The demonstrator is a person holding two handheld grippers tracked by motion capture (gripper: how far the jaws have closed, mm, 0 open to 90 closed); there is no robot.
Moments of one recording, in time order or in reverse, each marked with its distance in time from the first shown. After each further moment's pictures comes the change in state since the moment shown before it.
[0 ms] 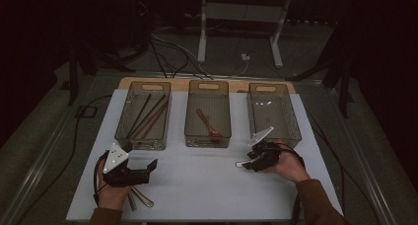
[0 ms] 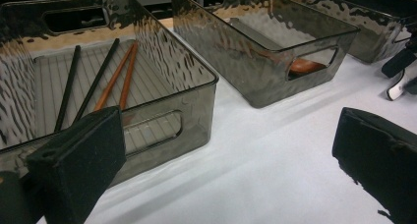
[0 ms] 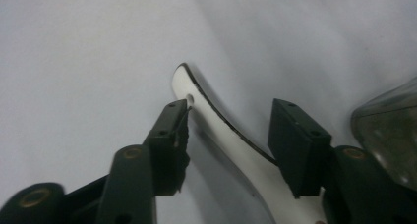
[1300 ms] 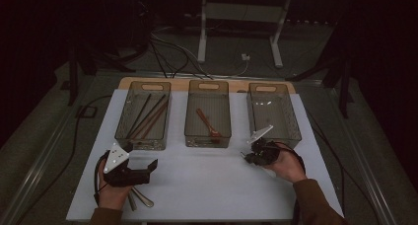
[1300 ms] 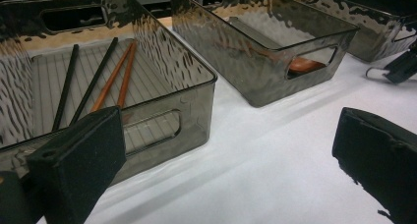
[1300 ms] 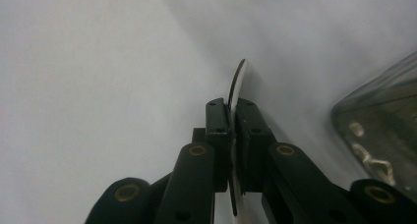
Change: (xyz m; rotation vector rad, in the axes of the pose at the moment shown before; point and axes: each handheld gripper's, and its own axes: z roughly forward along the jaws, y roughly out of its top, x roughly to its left) left arm 0.000 0.000 0.001 0.004 -0.003 -0.001; right arm 0.000 0.005 0.000 -0.007 -0.074 0.090
